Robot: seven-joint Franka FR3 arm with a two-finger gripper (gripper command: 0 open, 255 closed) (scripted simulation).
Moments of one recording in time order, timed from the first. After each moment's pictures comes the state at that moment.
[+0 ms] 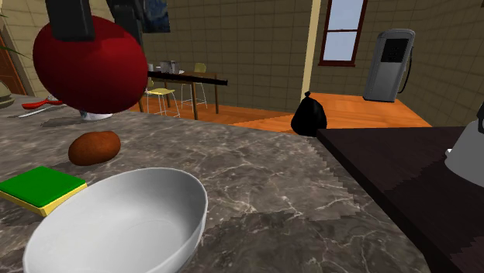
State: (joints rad) arm 0.10 0.24 0.00 -1.87 0.24 2.08 -0.04
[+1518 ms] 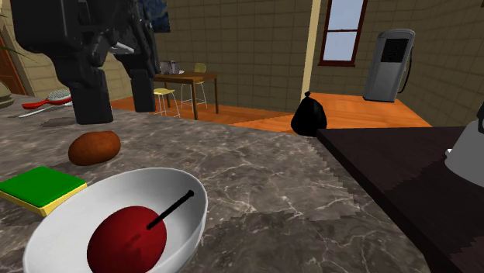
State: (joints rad) arm 0.10 0.32 0.01 -1.93 0.26 2.22 -0.07
